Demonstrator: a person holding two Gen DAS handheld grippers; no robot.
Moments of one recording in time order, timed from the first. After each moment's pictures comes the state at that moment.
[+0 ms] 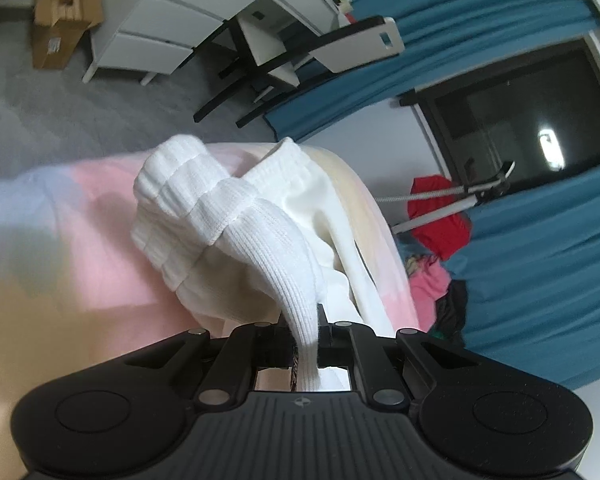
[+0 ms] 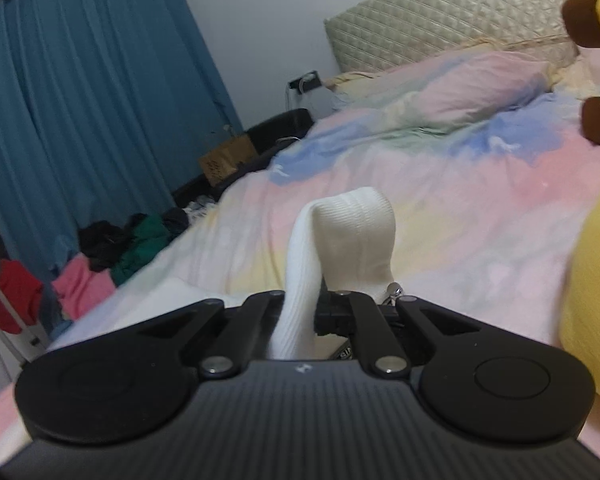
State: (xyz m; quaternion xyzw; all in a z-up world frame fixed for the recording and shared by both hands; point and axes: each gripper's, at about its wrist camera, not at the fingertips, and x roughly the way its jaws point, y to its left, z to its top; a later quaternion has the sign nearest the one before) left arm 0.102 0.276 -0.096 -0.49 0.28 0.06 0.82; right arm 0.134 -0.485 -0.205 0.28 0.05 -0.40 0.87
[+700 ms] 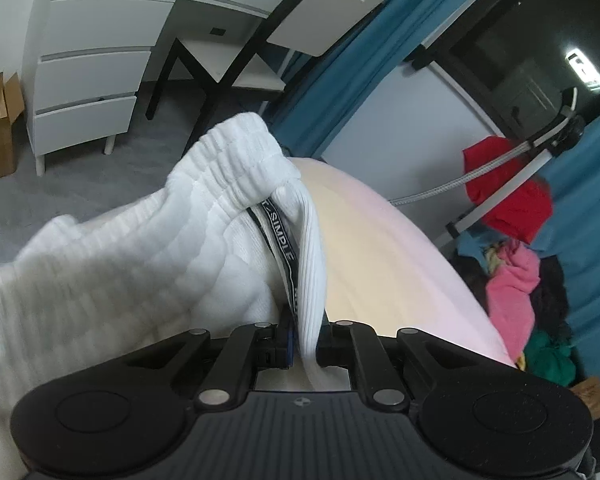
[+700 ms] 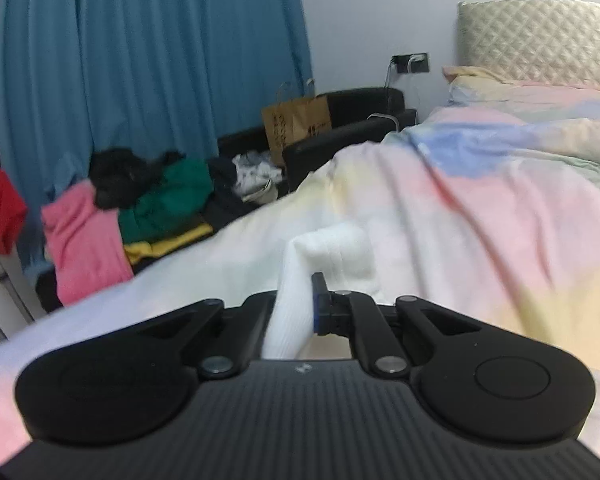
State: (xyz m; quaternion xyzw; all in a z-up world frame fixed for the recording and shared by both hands) left arm 0.435 0.202 -0.123 -0.34 0.32 0.13 0.87; right arm 0.470 -0.520 -0.226 0.16 0.16 -0.36 0.90
